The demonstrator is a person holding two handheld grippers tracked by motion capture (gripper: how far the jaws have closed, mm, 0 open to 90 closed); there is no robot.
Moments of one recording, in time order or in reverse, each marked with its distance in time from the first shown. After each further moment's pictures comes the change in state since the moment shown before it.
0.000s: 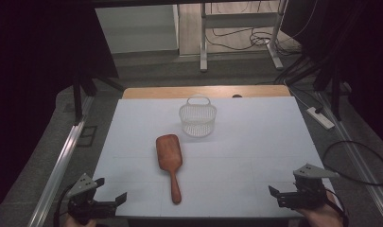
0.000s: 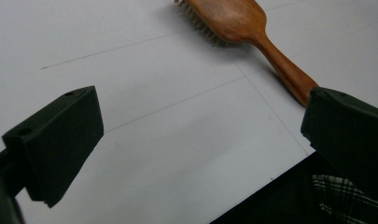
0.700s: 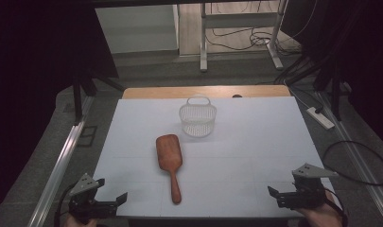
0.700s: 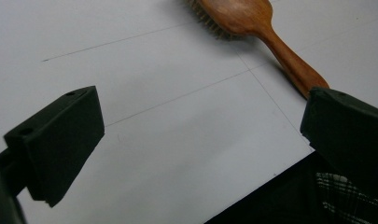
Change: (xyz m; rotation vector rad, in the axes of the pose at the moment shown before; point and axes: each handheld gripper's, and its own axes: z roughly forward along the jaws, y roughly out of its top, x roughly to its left) left arm 0.000 0.000 0.001 0.020 0.007 -0.011; right arm 0.000 0.001 0.001 0.003 0.015 -0.006
